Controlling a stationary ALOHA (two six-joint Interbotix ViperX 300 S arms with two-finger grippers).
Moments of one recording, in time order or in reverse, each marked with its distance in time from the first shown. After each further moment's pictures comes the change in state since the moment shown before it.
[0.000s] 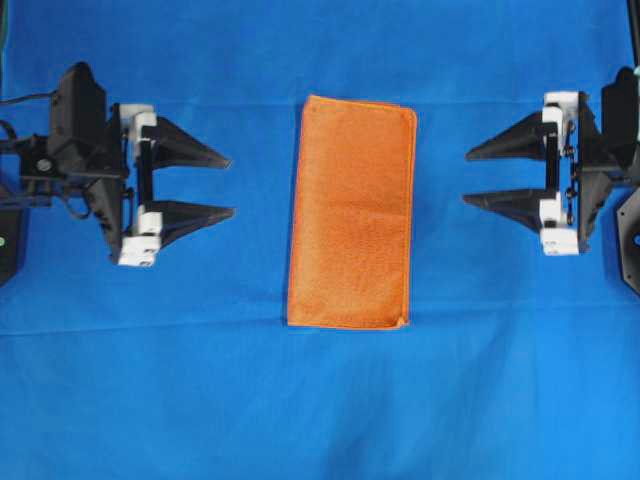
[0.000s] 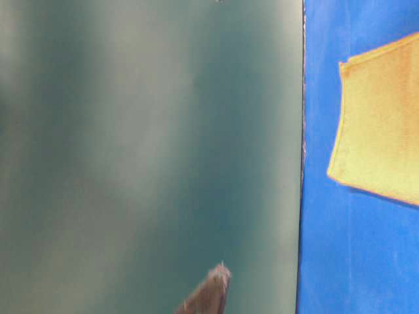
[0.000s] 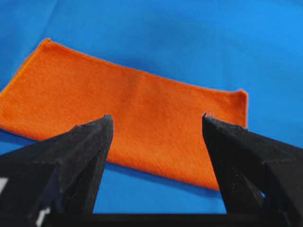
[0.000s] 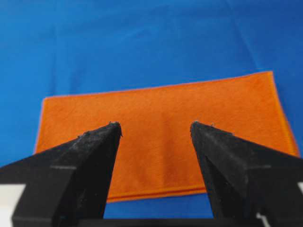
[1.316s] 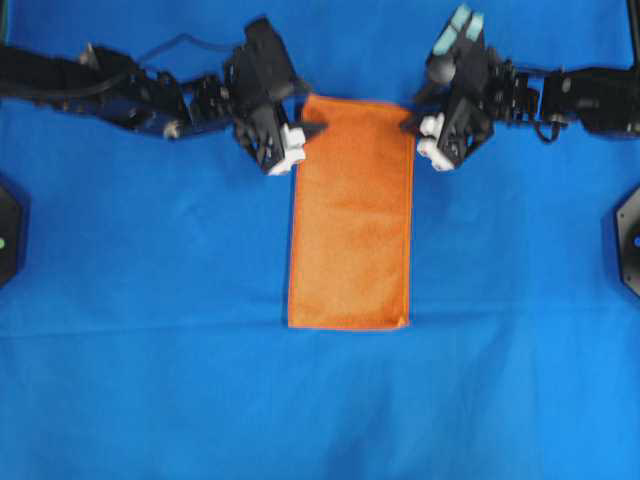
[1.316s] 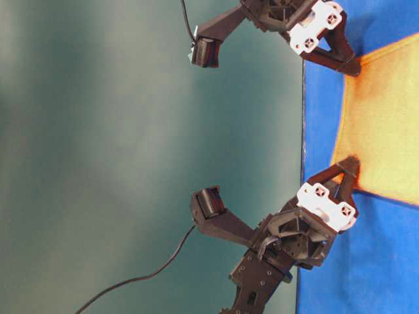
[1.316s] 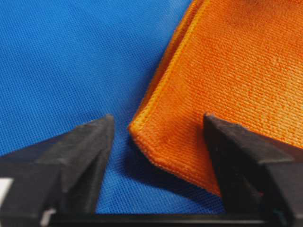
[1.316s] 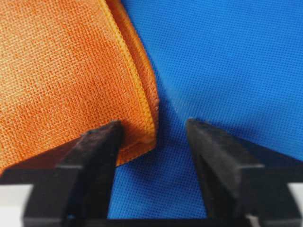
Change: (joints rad) left arm 0.305 0.746 -0.416 0.002 -0.043 0.201; right arm -0.327 0.779 -0.295 -0.029 -0.017 -0.037
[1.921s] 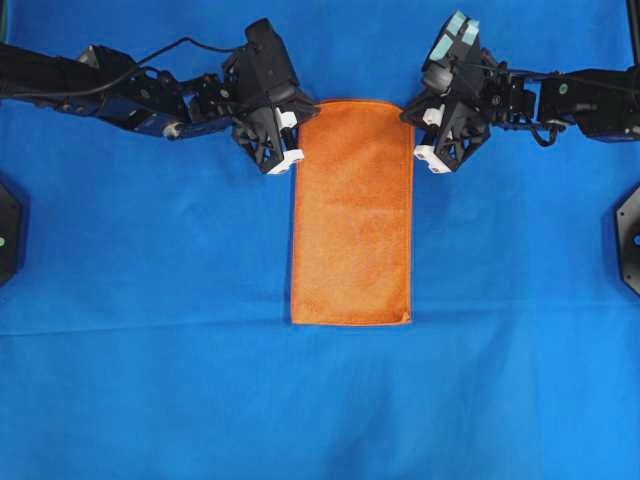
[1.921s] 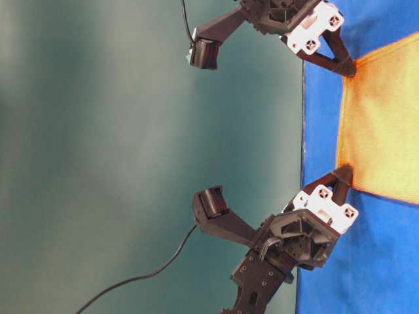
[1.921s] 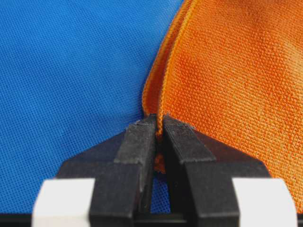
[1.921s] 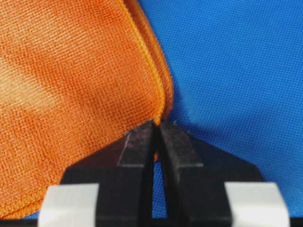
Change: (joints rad) left arm 0.000 0.002 0.002 -0.002 0.005 0.018; right arm 0.021 -0.002 -0.002 0.002 -0.011 -0.011
